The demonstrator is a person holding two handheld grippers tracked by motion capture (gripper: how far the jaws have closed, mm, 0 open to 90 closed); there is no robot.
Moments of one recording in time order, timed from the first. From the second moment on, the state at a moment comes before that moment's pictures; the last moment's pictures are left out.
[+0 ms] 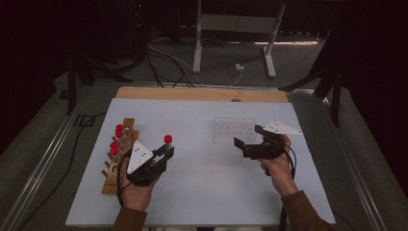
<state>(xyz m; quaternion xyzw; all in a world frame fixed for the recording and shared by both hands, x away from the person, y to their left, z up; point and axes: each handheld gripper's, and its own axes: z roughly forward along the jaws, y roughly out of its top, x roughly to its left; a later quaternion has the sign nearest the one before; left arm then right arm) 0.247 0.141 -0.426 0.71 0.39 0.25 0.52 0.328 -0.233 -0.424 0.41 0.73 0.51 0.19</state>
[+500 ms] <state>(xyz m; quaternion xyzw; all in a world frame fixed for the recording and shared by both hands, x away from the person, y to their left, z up) 0.225 0.181 -0.421 0.70 0.41 0.28 0.52 0.307 -0.265 -0.431 0.42 0.72 0.50 0.24</state>
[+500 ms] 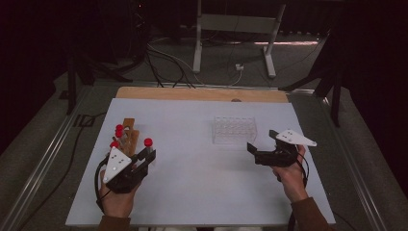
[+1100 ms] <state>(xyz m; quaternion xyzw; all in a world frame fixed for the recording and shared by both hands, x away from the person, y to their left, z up) 0.202 0.223 -0.425 0.68 0.43 0.30 0.51 0.294 -0.289 -0.436 0.44 0.70 0.50 0.25</state>
